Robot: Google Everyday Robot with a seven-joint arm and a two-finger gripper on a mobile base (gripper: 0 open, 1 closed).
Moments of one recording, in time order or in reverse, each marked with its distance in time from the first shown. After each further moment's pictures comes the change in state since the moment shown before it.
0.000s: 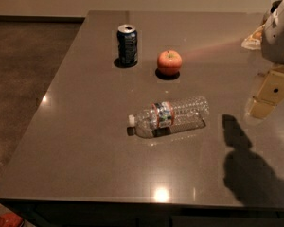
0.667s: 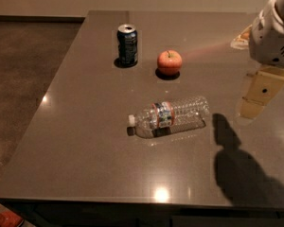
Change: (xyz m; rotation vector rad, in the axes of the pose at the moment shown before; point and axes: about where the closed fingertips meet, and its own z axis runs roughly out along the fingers) arm -0.016 0.002 0.005 -0.003 -0.006 -0.045
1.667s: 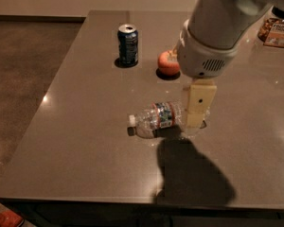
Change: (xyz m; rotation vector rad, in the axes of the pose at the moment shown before) arm -0.095 0.024 0.055 -0.114 -0.021 -0.260
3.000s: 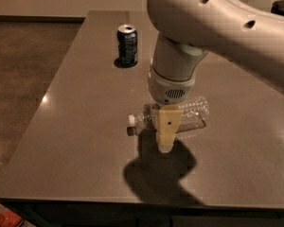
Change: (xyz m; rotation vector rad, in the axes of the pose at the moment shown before) arm -0.031 0.007 0.081 -0.097 0.028 -0.004
